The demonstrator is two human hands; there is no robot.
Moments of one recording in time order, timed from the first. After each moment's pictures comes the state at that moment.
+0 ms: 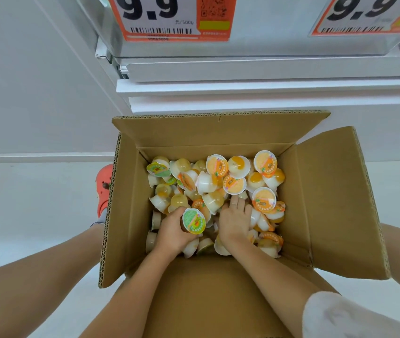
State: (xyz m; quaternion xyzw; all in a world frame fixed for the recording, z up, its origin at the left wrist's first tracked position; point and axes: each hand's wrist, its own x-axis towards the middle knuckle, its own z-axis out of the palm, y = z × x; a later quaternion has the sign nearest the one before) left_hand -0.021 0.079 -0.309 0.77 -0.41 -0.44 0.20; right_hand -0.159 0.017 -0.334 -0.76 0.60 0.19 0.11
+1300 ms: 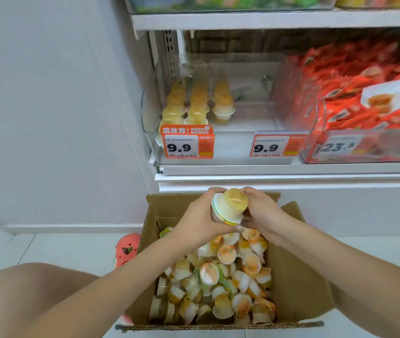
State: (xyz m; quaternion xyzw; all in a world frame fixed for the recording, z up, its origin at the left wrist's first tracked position) left_hand -0.055 0.015 -0.057 0.61 -0.59 -0.38 0.36; right_hand -0.190 -0.043 -0.042 -0.46 0.54 -0.26 0.66
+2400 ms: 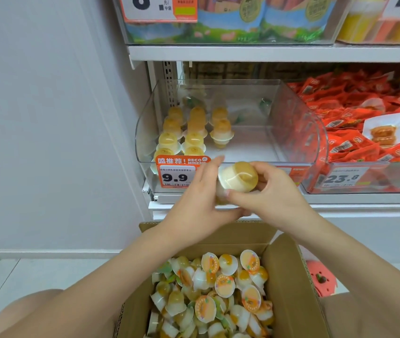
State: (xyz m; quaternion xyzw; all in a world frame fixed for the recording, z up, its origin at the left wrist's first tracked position) left_hand -0.047 -0.032 0.020 0.61 -0.68 -0.21 0.36; right_hand -0.188 -0.071 0.048 -0.70 0.46 -0.33 0.44
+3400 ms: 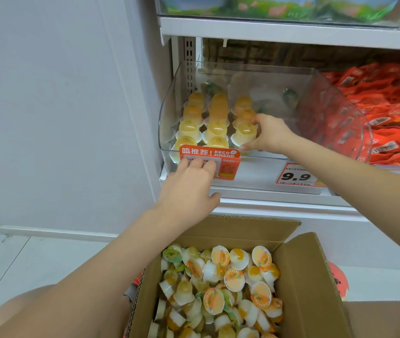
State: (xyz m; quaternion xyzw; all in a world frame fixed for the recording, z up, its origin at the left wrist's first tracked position) left_hand 0.004 -0.040 0.014 0.71 -0.69 -0.01 0.14; right_hand -0.130 -0.223 0.033 -0.82 0.50 -0.14 0.23
